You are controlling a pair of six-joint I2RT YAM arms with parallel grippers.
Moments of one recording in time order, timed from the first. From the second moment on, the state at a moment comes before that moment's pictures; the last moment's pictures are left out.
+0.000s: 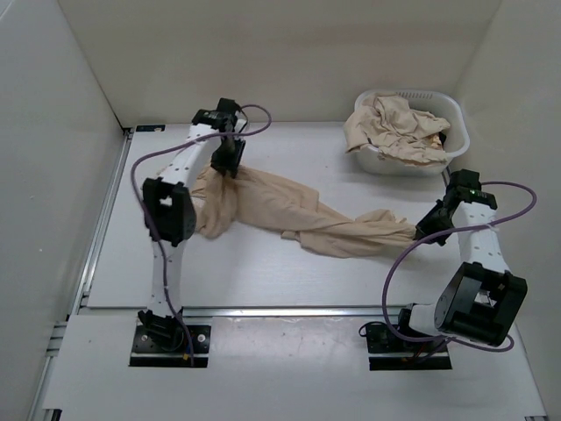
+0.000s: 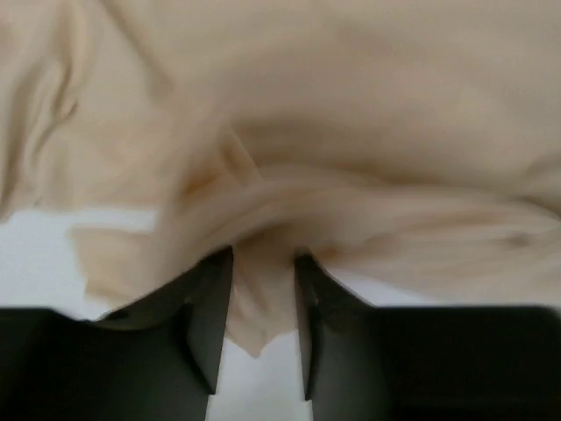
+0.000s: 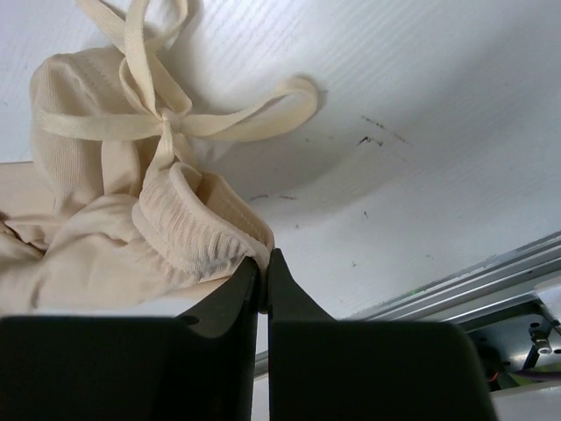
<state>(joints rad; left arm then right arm) -0.30 2.11 2.03 -1.19 -0.06 0.00 -0.28 1.31 1.01 -0.97 -0.07 0.50</state>
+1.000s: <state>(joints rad) -0.05 1.91 1.28 -0.70 -0.08 0.00 -0.28 1.34 0.95 -0.92 -0.05 0.48</state>
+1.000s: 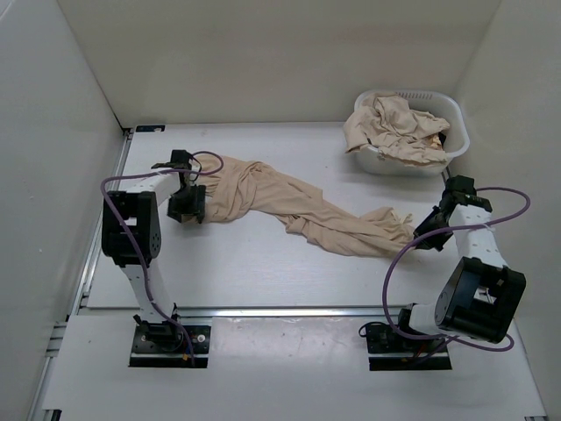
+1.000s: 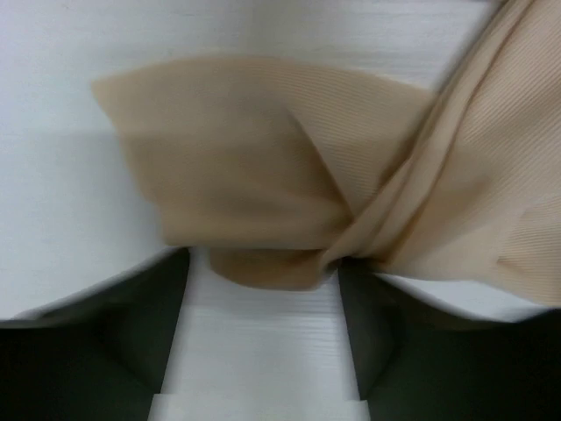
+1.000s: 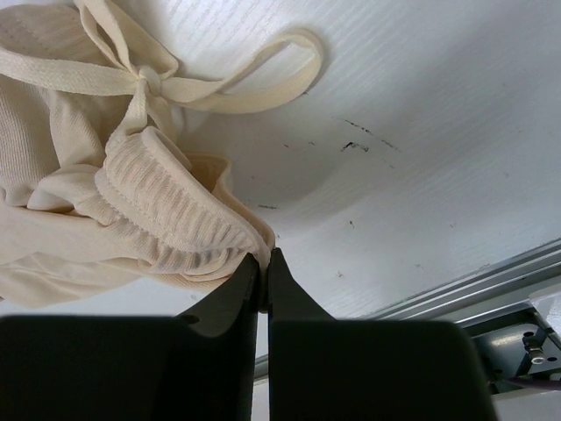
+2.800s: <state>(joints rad) 0.33 2.12 1.98 -1.15 -0.06 0.00 -0.35 1.47 1.27 -1.08 0.22 0.41</state>
